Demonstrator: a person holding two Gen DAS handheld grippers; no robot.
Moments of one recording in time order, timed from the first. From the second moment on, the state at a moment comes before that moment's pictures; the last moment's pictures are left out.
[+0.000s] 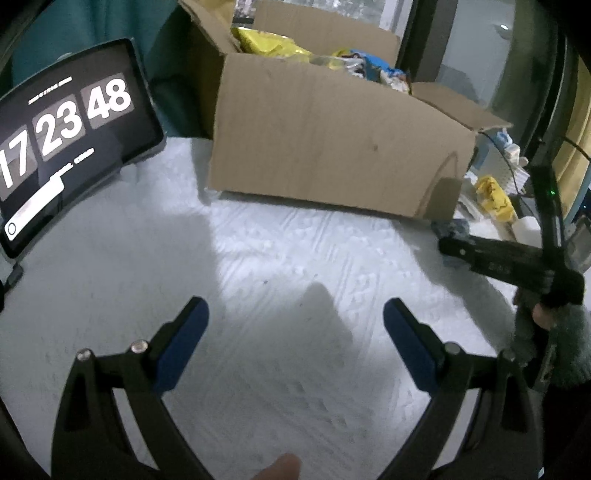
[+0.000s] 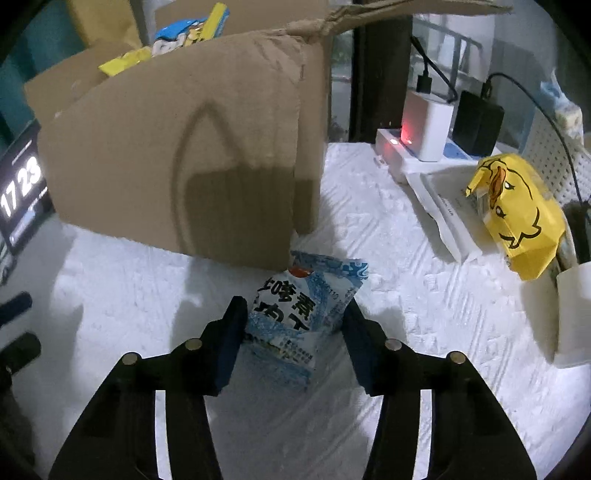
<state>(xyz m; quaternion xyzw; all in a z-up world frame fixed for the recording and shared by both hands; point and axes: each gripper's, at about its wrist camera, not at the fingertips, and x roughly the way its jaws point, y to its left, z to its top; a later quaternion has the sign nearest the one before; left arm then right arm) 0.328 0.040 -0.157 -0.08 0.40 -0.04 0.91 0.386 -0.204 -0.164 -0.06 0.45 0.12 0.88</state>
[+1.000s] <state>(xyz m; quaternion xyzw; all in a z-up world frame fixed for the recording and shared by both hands) 0.256 0.005 -0.080 -0.04 0.34 -0.06 0.94 0.272 -0.212 -0.095 -0.06 0.40 0.17 0.90</state>
